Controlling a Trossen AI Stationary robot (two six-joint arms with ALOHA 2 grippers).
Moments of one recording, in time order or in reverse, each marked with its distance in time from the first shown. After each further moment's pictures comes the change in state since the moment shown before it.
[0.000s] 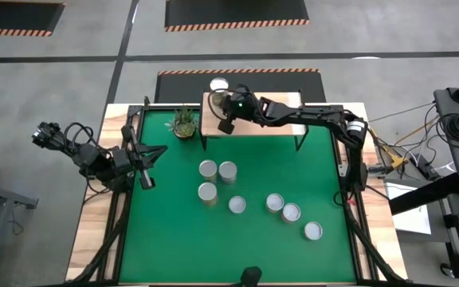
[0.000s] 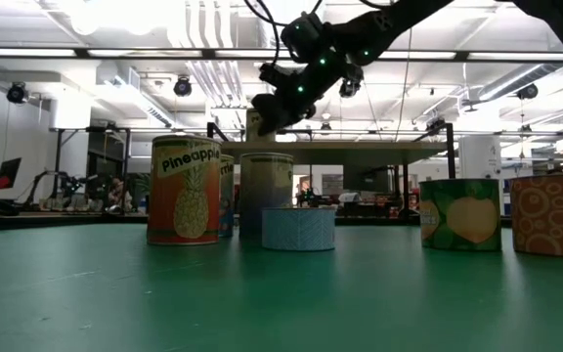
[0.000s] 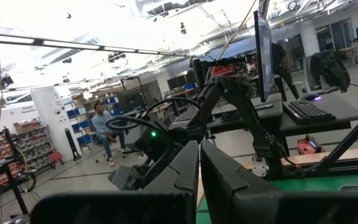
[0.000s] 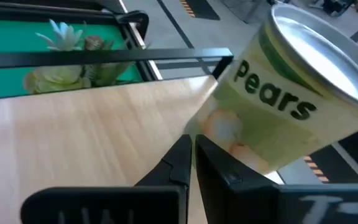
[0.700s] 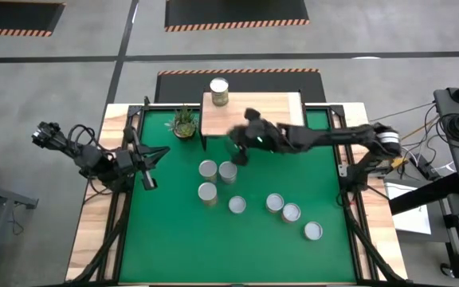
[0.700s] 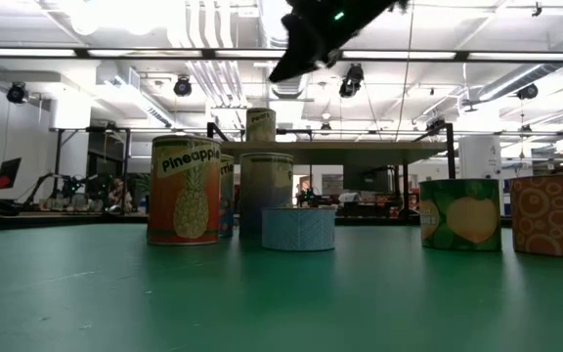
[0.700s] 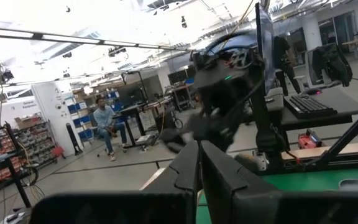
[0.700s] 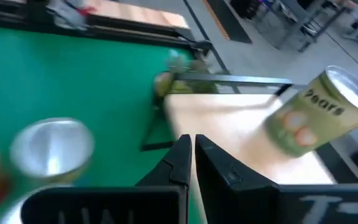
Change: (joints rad) left arm 0.000 0.027 0.000 -0.008 -0.015 -0.024; right arm 0.298 -0.325 -0.243 -0.100 0.105 0.079
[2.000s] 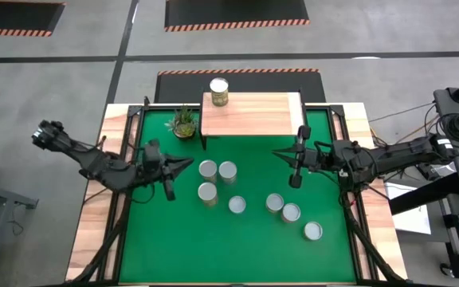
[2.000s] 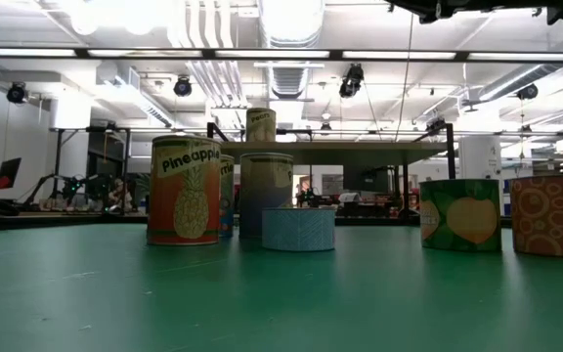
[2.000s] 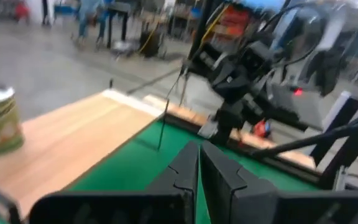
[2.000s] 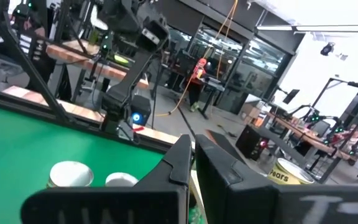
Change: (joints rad) left arm 0.017 0.411 0.449 -0.570 -0.054 -0.925; right arm 0.192 -0.726 -0.766 0.632 -0.090 -0.240
